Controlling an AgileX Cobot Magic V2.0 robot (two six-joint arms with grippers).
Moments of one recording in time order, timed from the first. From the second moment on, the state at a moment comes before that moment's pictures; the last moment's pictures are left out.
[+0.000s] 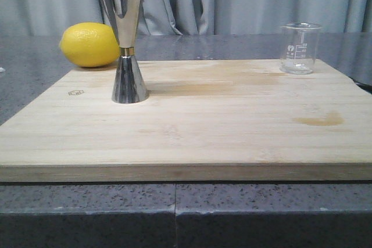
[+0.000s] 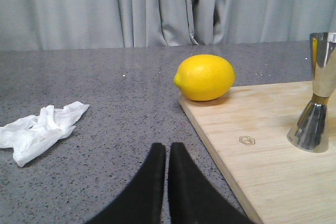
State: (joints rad) left arm 0.08 0.24 -0.06 1.43 -0.39 -1.43; right arm 0.11 -0.01 -0.34 0.08 0.47 -0.41
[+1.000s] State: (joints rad) left arm -0.10 0.01 -0.01 0.09 0.05 -0.13; right arm 0.11 -0.01 -0.34 0.08 0.47 -0.41
